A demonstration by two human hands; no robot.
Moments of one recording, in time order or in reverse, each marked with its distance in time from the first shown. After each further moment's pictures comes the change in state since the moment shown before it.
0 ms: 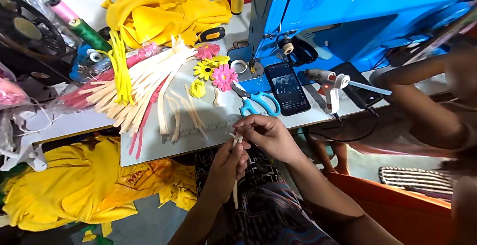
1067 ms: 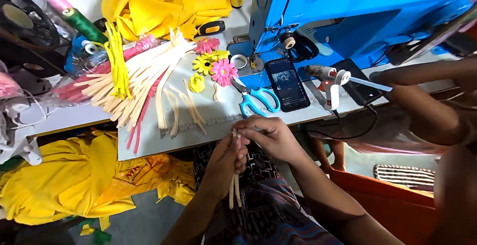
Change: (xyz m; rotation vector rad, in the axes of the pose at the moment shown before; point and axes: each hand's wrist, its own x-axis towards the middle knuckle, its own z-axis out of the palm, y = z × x) left_hand -0.002 0.003 -0.002 -0.078 -0.057 0.017; right_hand -0.007 0.003 -0.006 -0.206 -0.053 -0.165
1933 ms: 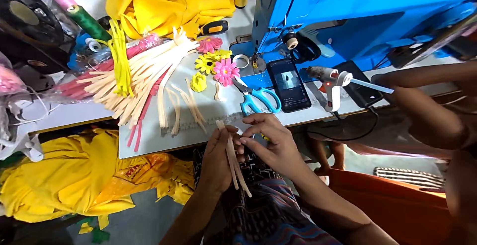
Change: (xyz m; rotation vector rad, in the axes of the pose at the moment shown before) left_hand 0.008 -0.001 0.005 -0.154 0.288 0.029; right_hand -0.020 -0.013 0.015 -0.210 0.168 0.042
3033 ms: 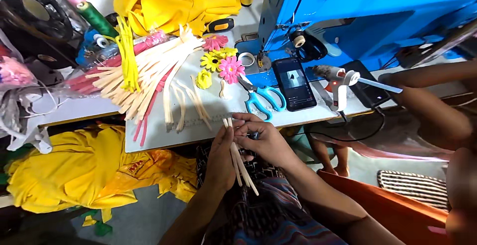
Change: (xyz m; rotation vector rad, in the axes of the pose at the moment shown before) left_hand -0.005 -0.001 0.000 0.032 0.045 -0.004; right_hand 0.016 -0.006 0.017 0.279 -0.208 0.419
